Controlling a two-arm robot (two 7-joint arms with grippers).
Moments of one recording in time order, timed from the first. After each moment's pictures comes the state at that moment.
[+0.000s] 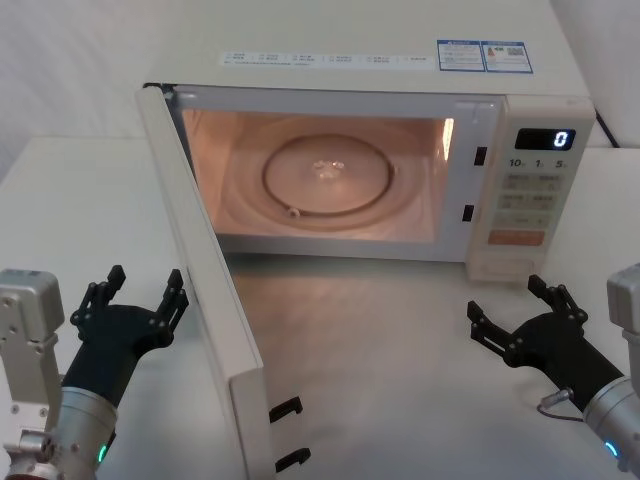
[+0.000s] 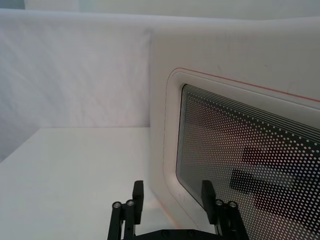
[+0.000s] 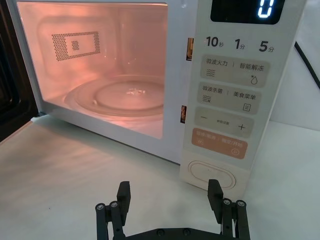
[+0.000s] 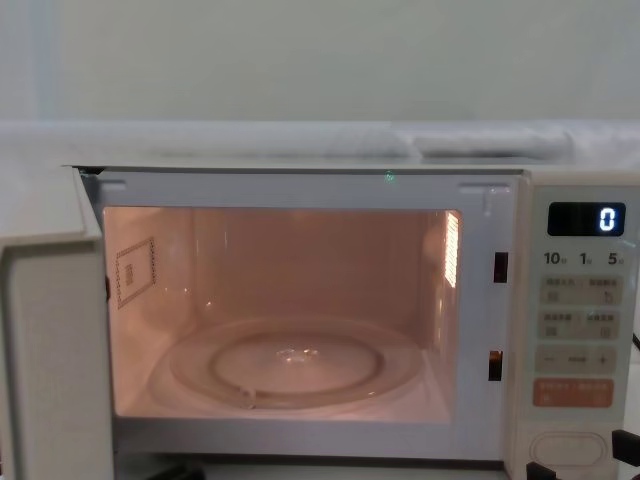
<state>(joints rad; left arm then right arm) 0.27 0.24 0.04 -1.85 -0.25 -0.02 -0.02 -0.09 0.26 -0.19 -1.66 0.17 0.00 0.27</state>
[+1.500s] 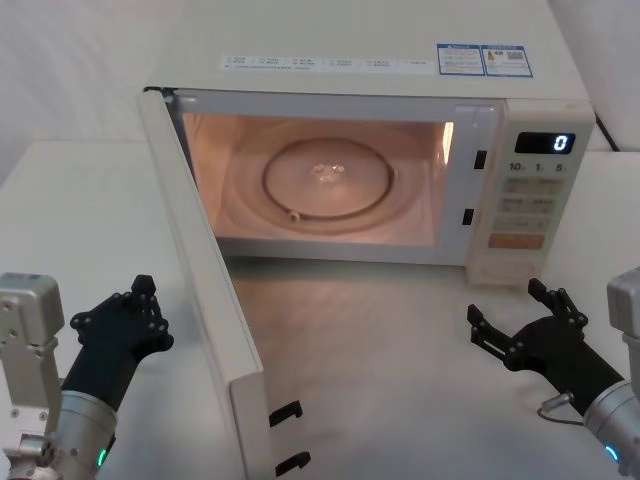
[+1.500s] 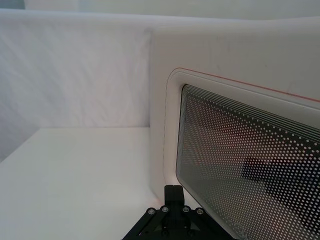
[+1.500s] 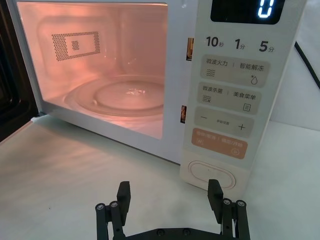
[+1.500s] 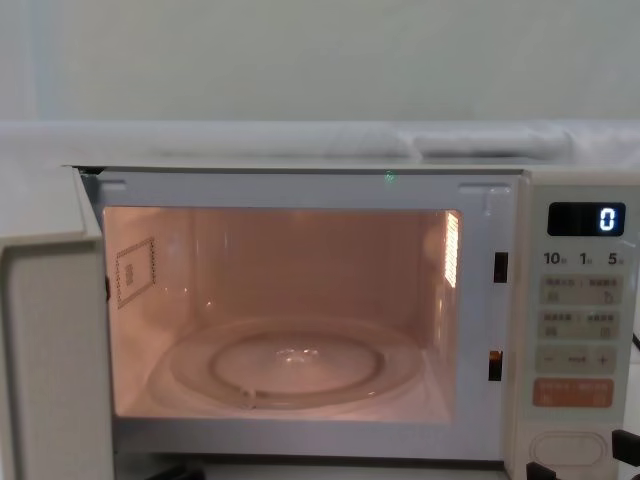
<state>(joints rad) 0.27 0.24 0.04 -1.85 -0.25 -0.02 -0.02 -0.09 0.26 -0.19 -1.66 0.17 0.00 0.27</state>
